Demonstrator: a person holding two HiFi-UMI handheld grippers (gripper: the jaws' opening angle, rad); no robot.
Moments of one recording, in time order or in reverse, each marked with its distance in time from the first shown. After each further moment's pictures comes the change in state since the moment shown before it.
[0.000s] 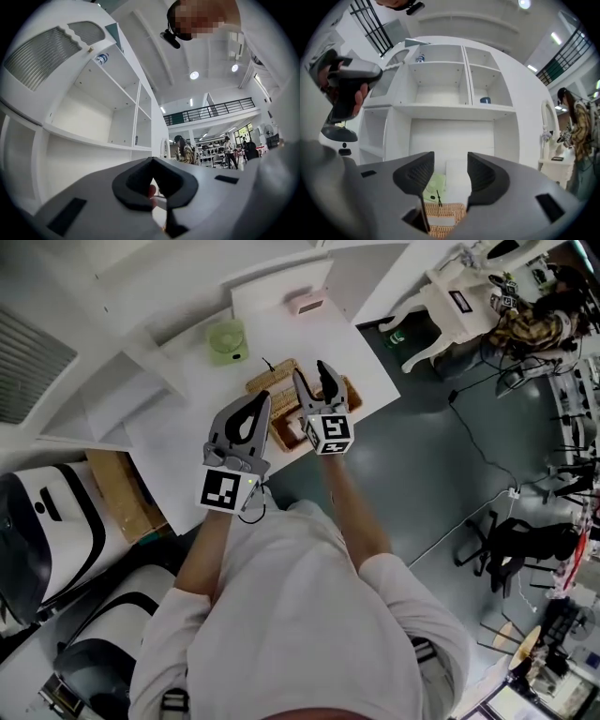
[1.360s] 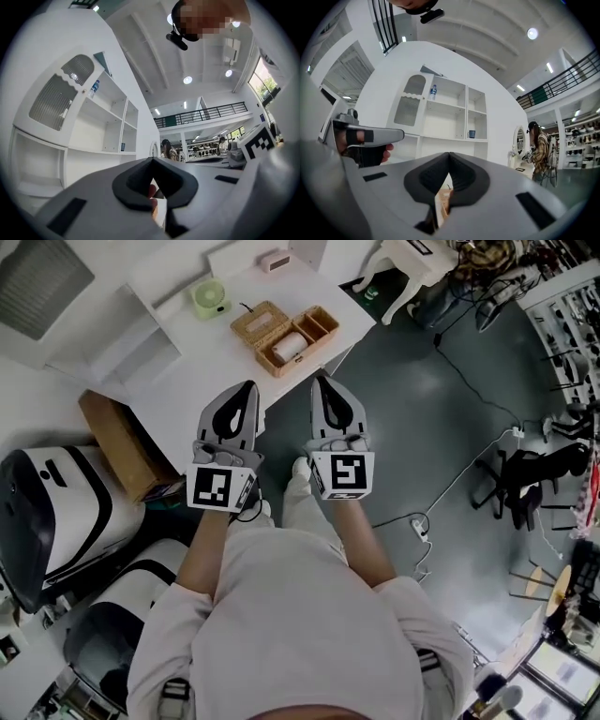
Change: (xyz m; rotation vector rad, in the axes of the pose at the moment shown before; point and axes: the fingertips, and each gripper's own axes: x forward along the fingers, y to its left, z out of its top) left arm -0.203 -0.152 0.072 0.005 -0.007 -0.060; right arm -0.334 0.144 0.162 -0.104 -0.015 -0.224
